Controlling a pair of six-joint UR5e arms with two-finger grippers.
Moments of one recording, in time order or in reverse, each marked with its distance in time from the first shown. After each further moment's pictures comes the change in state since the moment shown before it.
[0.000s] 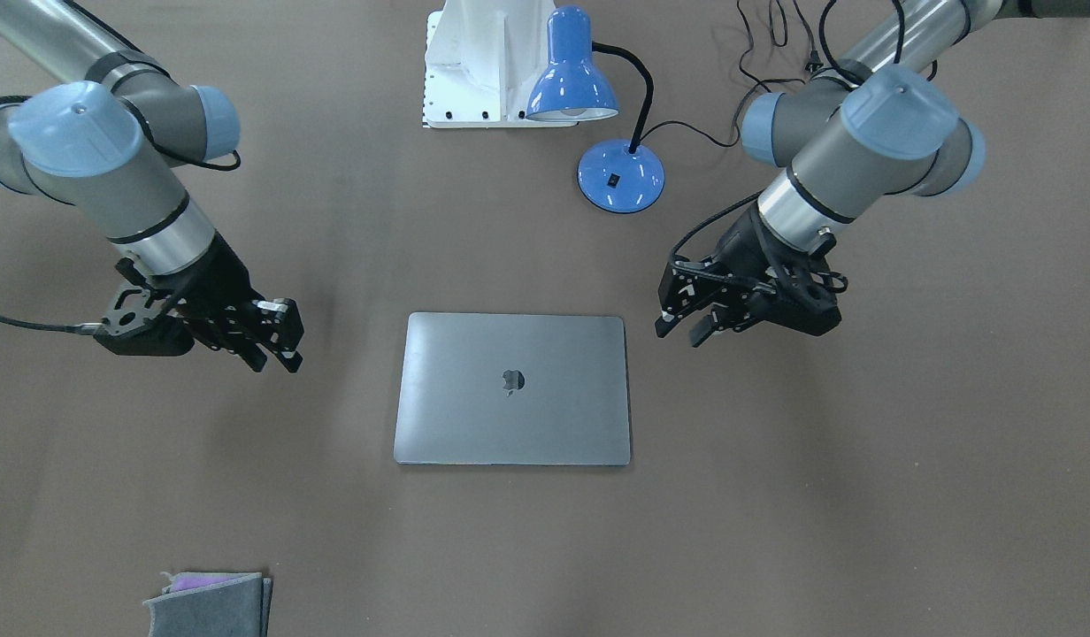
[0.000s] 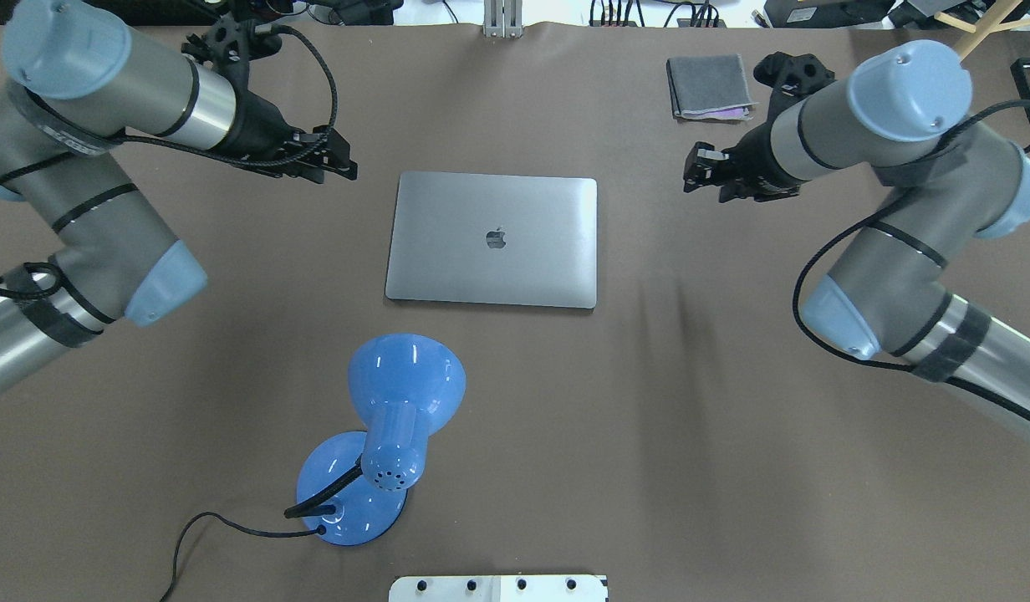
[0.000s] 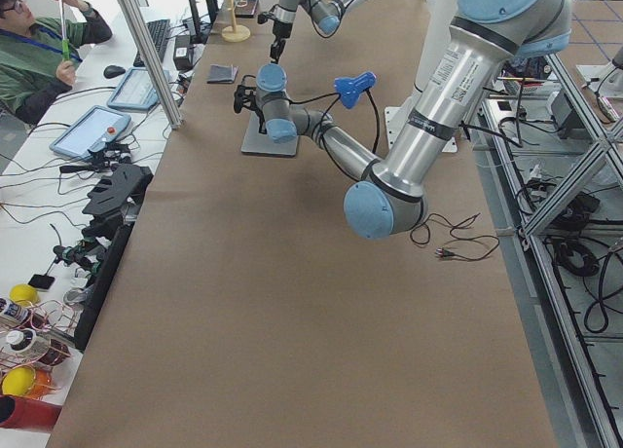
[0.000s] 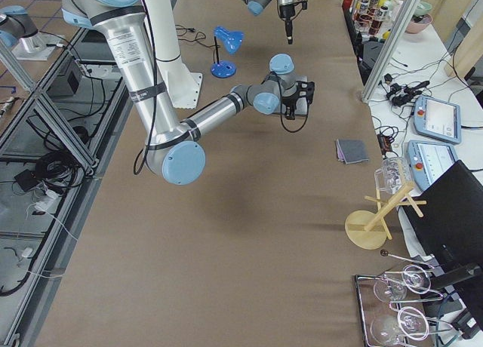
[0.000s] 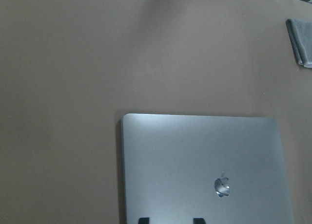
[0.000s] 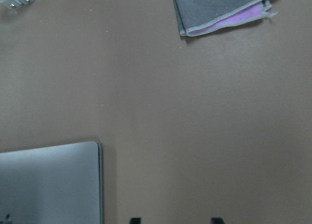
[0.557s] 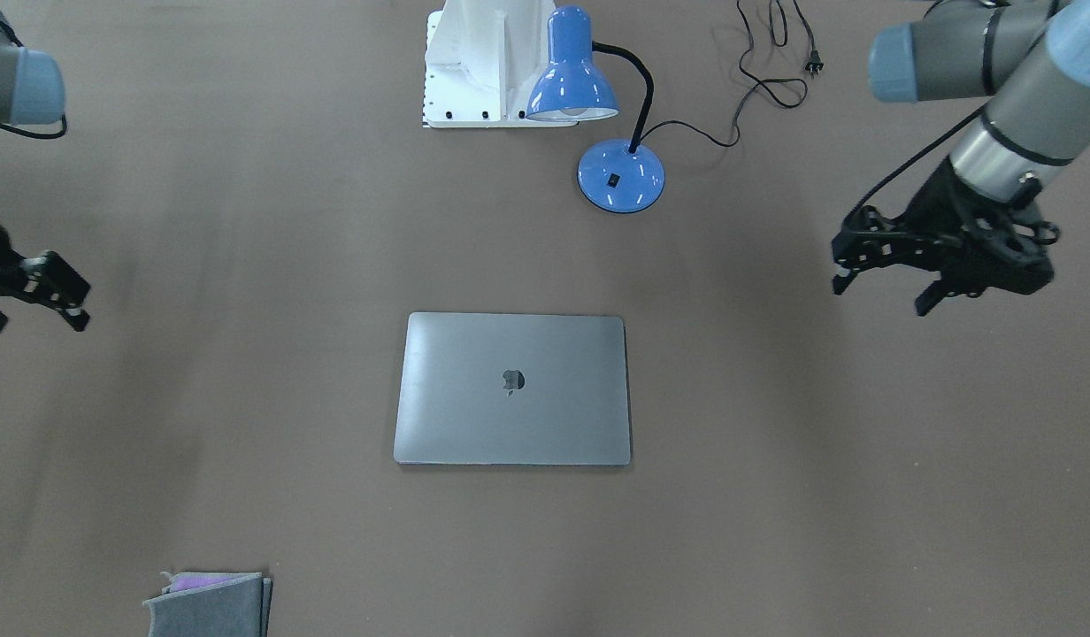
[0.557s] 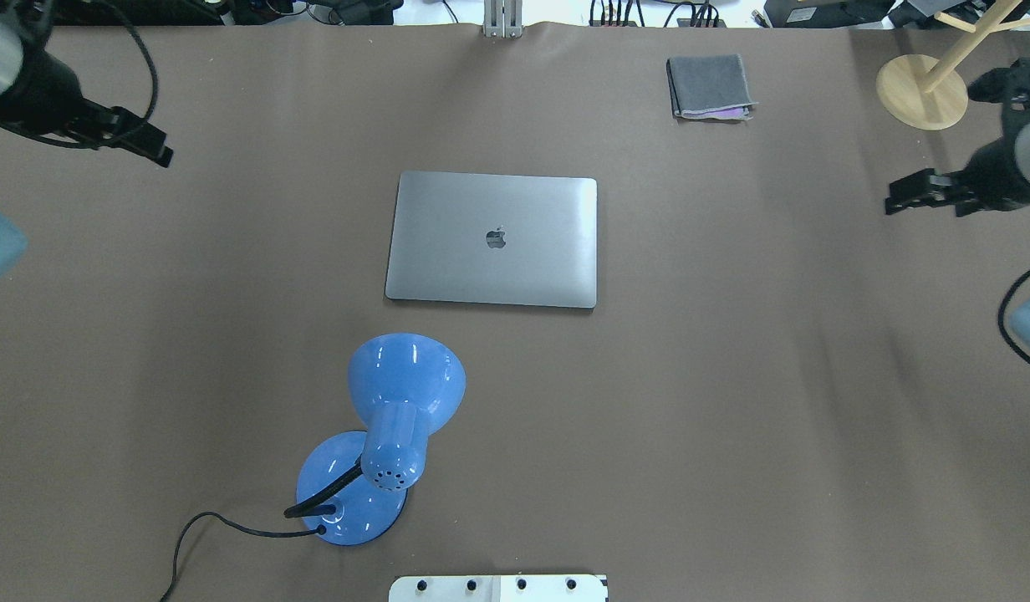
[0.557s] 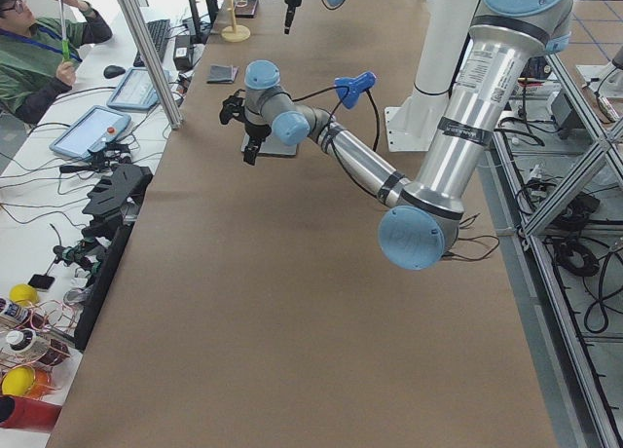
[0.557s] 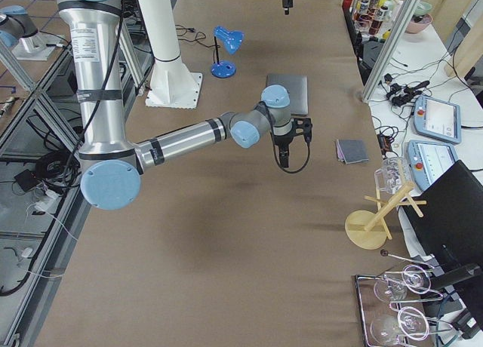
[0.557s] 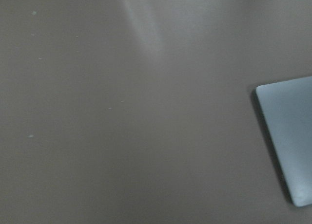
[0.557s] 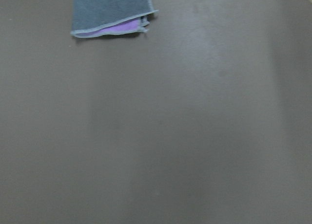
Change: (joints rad) left arm -0.229 0.193 -0.232 0.483 -0.027 0.625; right arm 0.250 -0.347 0.111 -0.067 0.075 -0.491
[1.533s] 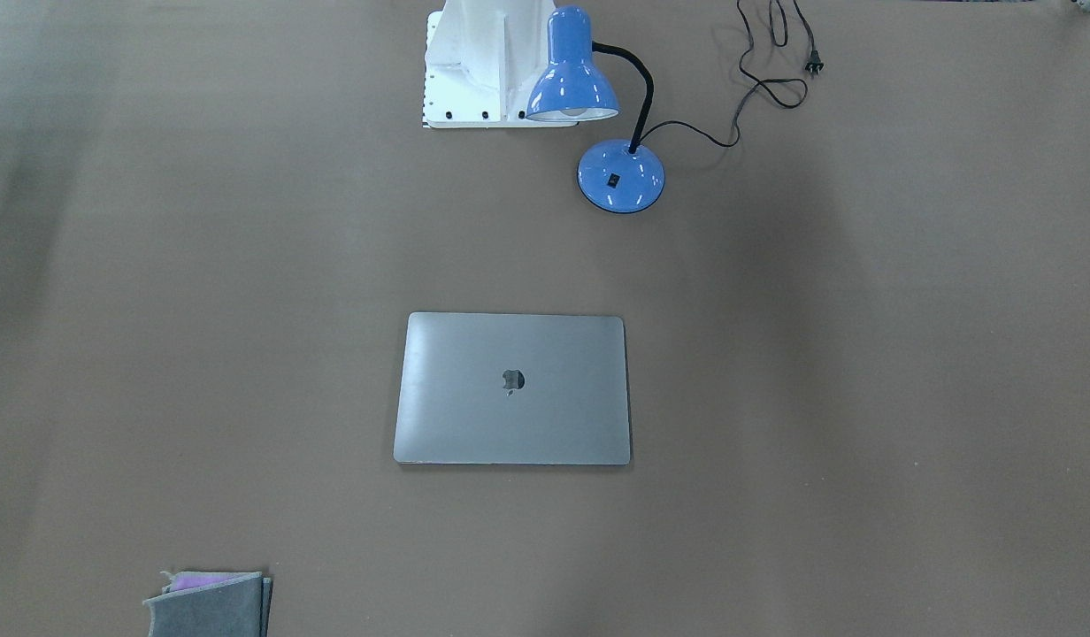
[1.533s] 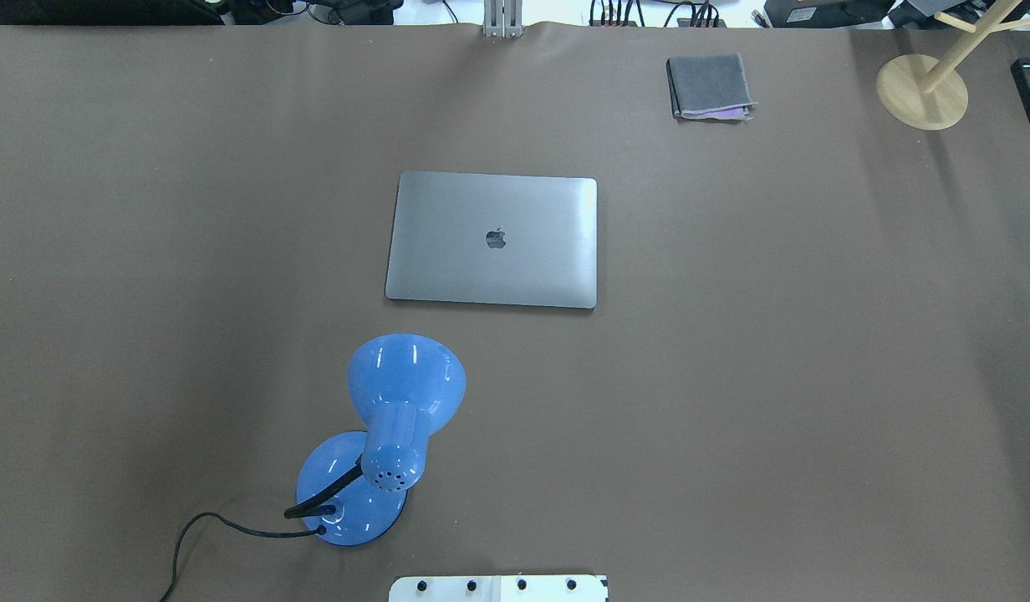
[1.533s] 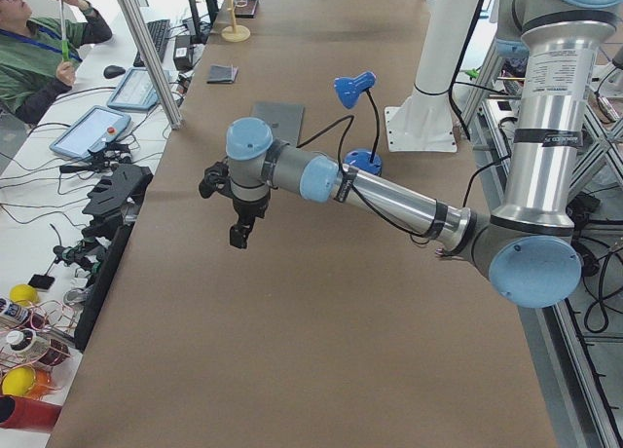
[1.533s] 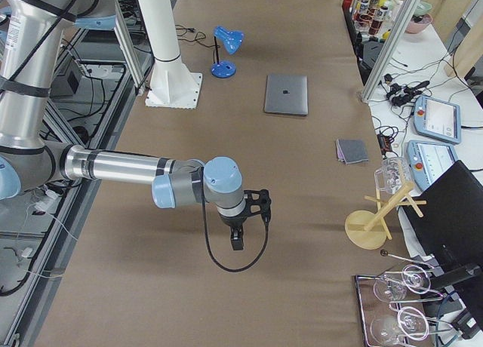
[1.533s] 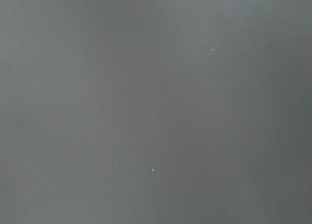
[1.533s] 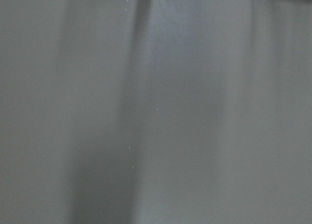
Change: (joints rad) left arm -0.376 0.384 0.066 0.022 -0.204 0.486; right arm 0.432 -0.350 -0.022 -0.094 0.167 -0.669
